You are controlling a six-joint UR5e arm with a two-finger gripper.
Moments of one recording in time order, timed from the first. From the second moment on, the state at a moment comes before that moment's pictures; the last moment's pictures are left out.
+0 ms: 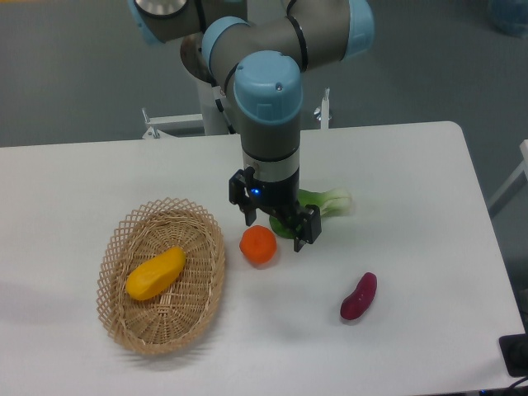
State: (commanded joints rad) arm 2.36 -1.81 -1.60 -1.11 1.54 0.99
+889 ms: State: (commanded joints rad) arm 2.28 -1.80 -1.71 -1.01 1.46 0.78
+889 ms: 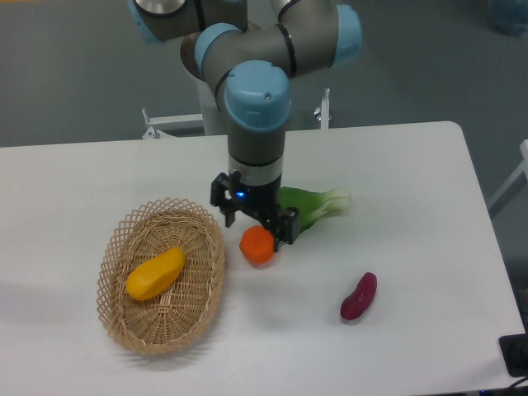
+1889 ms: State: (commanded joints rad) arm 2.07 -1.95 -1.80 -0.83 1.52 0.63
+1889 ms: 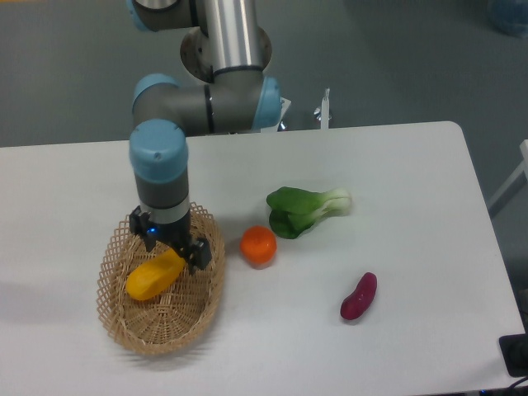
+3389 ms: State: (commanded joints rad) arm 2.00 -1.99 -1.80 -0.78 1.56 0.56
